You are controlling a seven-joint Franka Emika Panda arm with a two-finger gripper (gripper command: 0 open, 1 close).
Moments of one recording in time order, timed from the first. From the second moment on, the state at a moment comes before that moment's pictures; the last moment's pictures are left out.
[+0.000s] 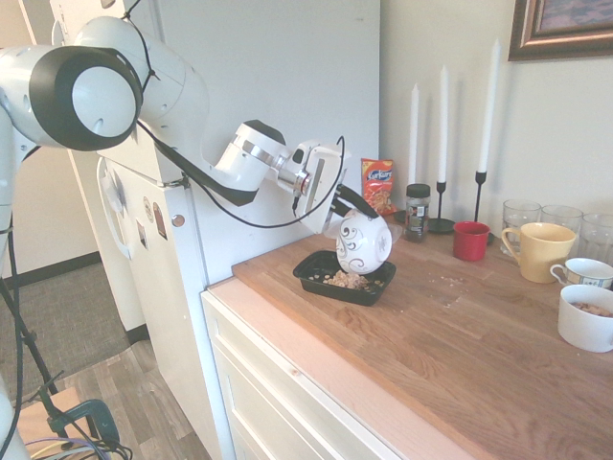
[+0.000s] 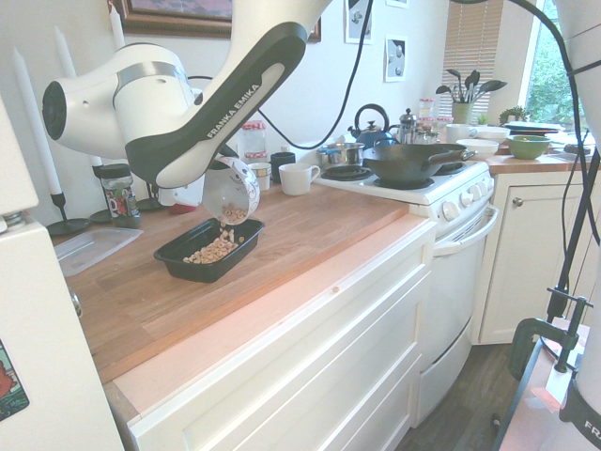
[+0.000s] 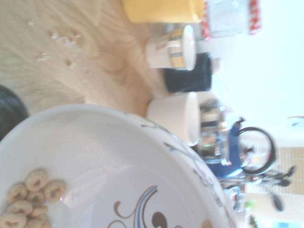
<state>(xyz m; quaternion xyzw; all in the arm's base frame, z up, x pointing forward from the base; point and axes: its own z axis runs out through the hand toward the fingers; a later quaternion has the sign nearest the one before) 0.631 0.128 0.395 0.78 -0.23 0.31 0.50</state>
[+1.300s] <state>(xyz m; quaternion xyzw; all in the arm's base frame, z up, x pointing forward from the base) 0.634 0.105 0.467 0.80 -0.31 0.27 0.43</state>
